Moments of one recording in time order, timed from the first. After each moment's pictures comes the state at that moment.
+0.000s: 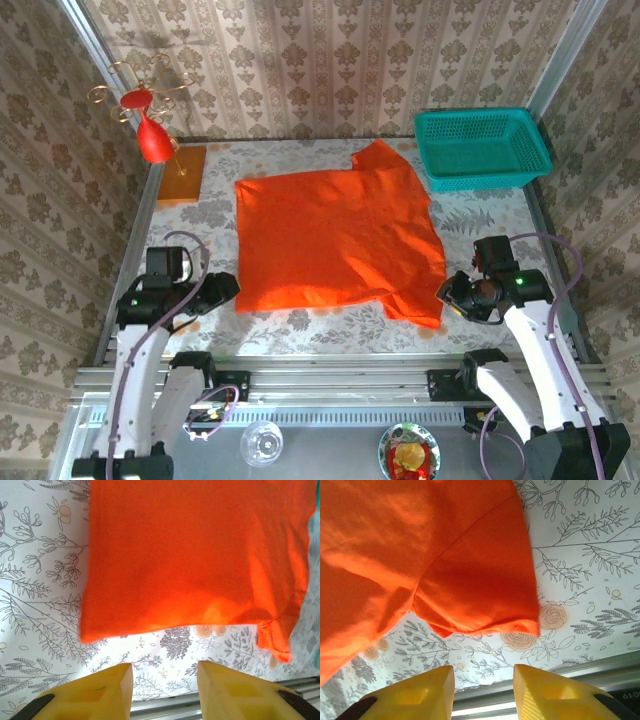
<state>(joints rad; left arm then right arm) -0.06 0.67 0.76 -1.08 0.47 -0.49 0.04 0.81 0.77 -1.18 -0.23 0.71</state>
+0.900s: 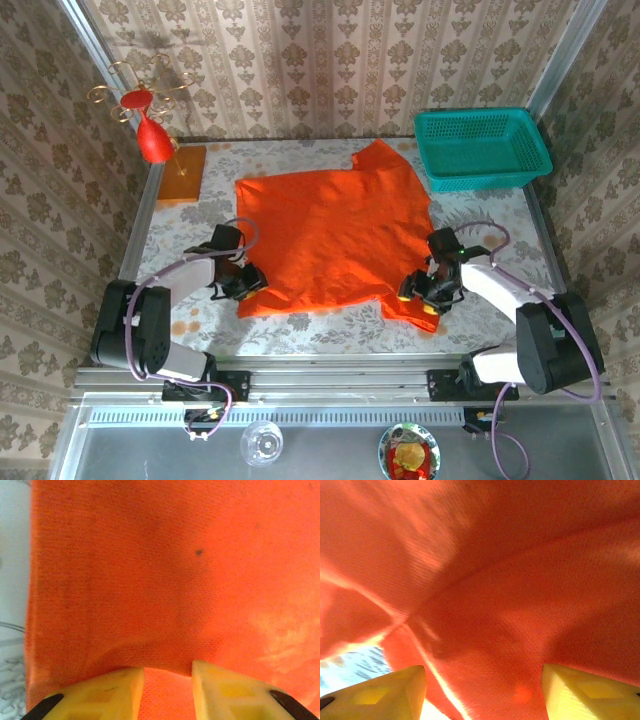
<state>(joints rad) -0.25 1.43 0.65 -0.52 0.33 -0.63 0.23 1.33 0.64 -0.73 -0.32 0.64</state>
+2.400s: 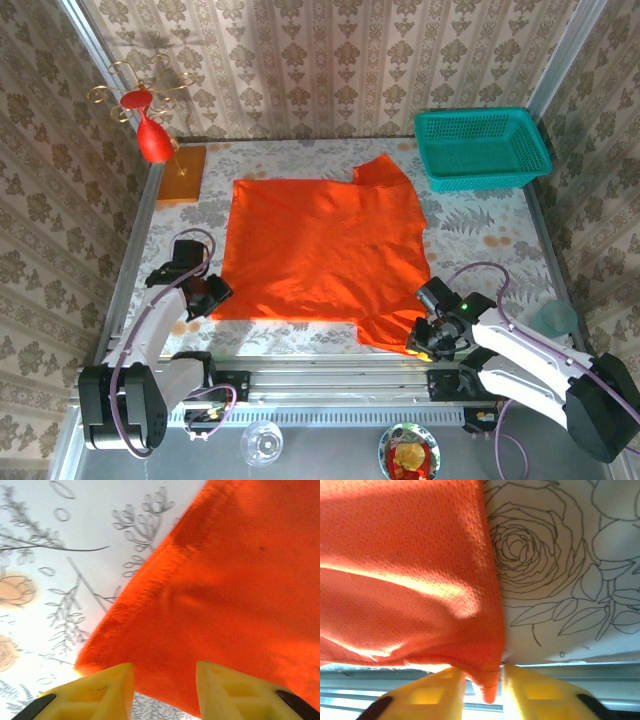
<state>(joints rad) -0.06 1.02 0.58 -0.83 0.12 -0.69 0.57 0.92 0.37 -0.87 -0.31 1.03</state>
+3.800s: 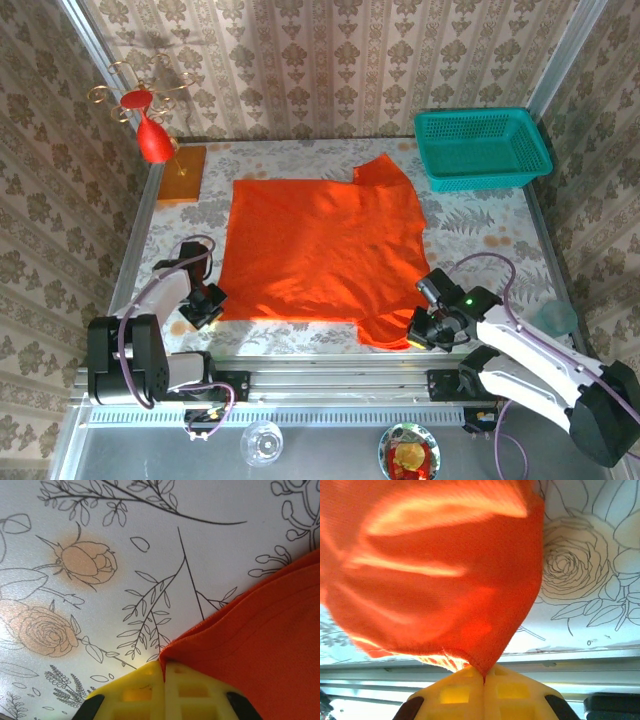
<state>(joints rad) -0.02 1.25 0.58 -0.87 0.06 -0.77 0.57 0.87 0.49 -0.93 -0.27 1.05</state>
